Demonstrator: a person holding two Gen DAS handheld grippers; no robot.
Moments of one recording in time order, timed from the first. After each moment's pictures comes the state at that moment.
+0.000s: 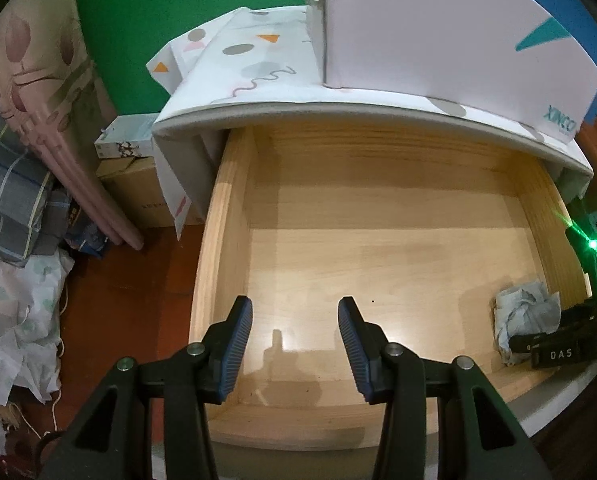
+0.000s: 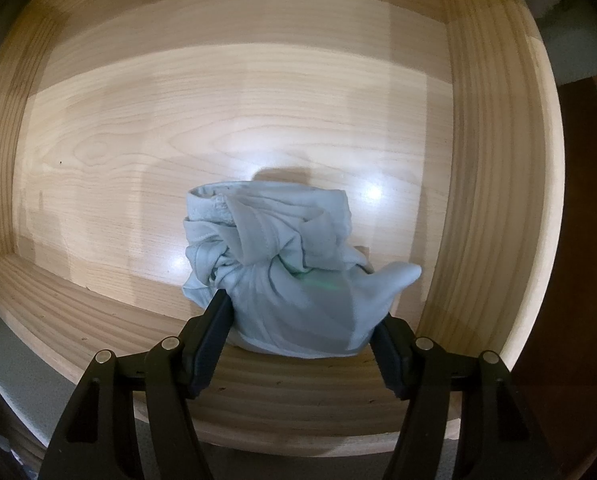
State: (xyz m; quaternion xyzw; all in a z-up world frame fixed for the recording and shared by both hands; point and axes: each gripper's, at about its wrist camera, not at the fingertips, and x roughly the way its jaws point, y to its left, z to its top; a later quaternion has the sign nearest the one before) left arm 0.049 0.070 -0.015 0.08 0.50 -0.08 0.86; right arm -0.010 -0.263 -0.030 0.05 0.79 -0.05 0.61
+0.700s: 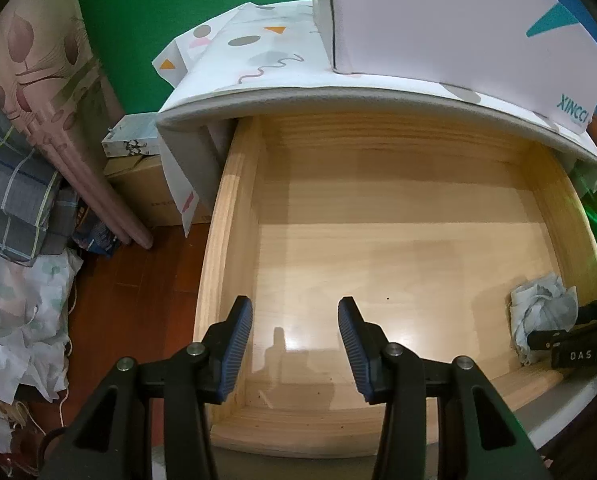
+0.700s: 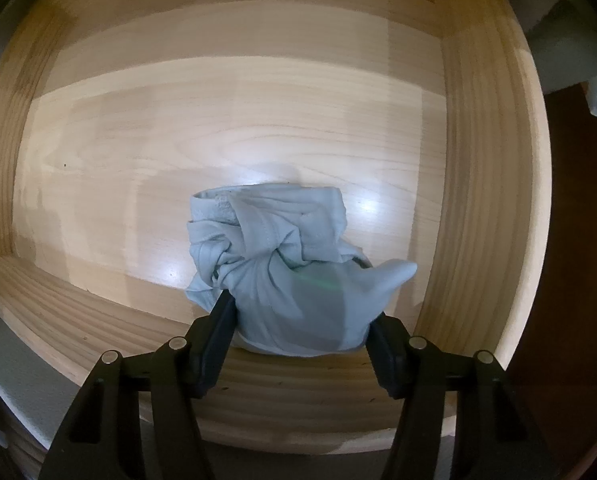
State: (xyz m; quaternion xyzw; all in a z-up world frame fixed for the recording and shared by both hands) left arm 0.052 0.071 -0.026 0.09 0.50 -0.06 0.86; right arm -0.019 -0.254 -0.018 0.05 0.77 -0.06 0.63
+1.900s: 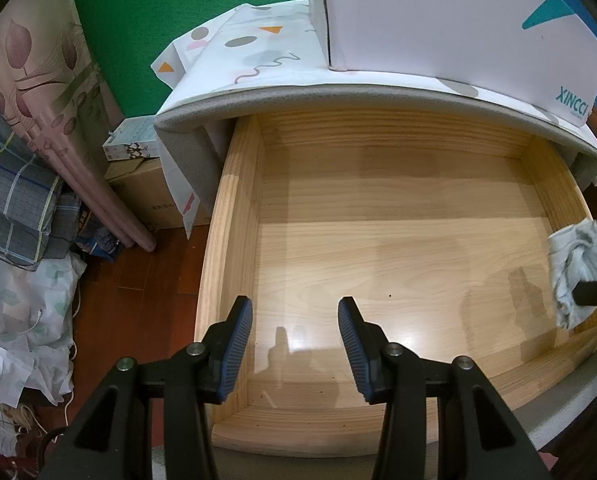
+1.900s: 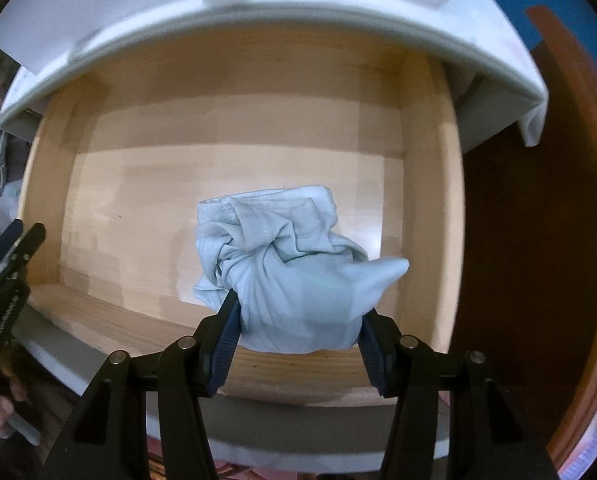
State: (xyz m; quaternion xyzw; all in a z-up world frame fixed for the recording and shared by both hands) left arm 0.050 0.070 -0.027 0.10 0.50 -0.06 0.86; right arm -0.028 -0.273 0.073 0.07 0.71 -0.06 0.70
